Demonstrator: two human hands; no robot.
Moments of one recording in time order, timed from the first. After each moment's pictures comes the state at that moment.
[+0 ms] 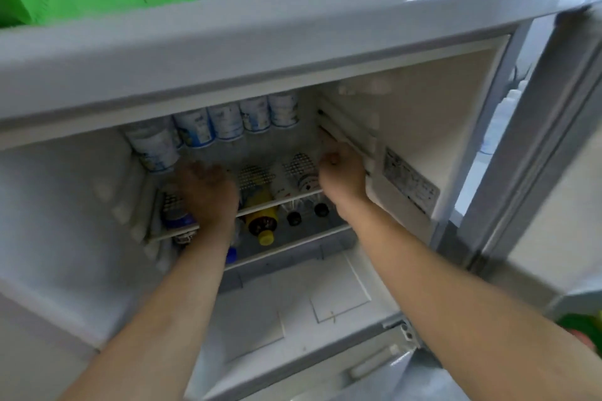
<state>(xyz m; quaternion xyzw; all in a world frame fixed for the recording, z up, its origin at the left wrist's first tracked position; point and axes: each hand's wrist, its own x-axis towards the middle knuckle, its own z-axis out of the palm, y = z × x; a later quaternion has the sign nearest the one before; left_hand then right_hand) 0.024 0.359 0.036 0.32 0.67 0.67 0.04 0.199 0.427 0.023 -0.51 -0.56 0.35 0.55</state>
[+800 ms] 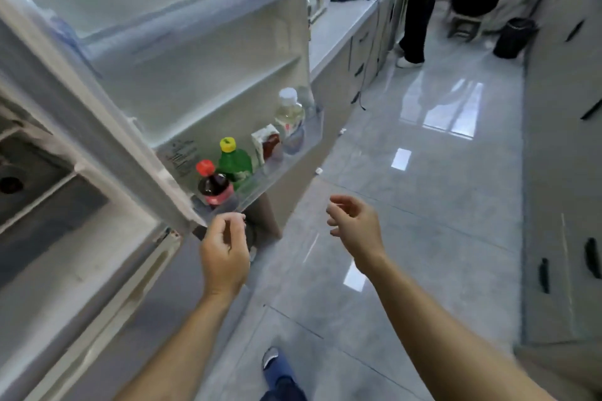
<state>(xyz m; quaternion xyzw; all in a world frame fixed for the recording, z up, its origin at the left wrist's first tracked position) 0.426 0.115 -0.138 0.67 0.46 0.47 0.35 0.626 0.026 -0.122 -0.69 -0.21 0.35 0.60</state>
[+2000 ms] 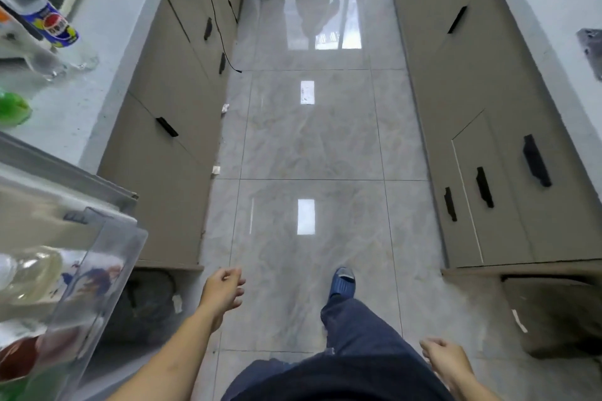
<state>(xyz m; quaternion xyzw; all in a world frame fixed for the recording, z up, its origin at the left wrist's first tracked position) 0.728 0.202 -0.307 0.57 0.59 -0.09 0.56 0.844 -0.227 -0.347 -0.79 0.36 0.37 0.32</state>
